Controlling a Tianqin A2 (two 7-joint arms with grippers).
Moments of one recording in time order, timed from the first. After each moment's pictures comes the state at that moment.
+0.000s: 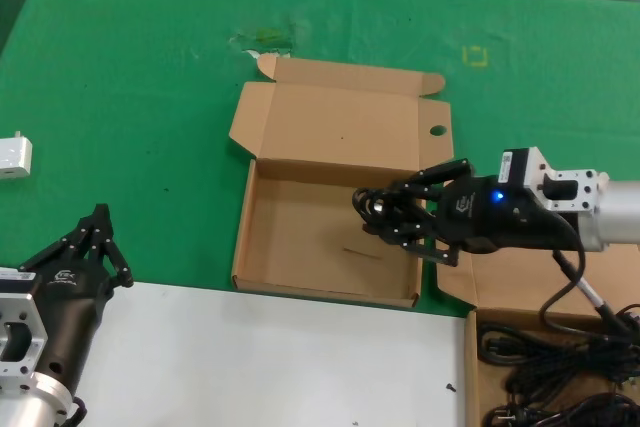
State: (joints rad) left arm 0.00 -0.30 1.60 -1.60 -1.80 0.00 0.00; right arm 0.90 0.48 -2.00 0.91 1.67 -1.12 -0.20
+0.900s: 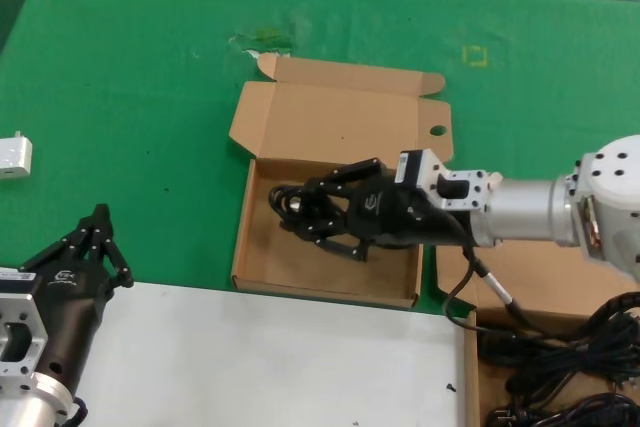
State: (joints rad) left arm 0.00 -0.30 1.60 -1.60 -1.80 0.00 0.00; right arm 0.98 0.24 -2.02 0.68 1.64 -1.03 -0.32
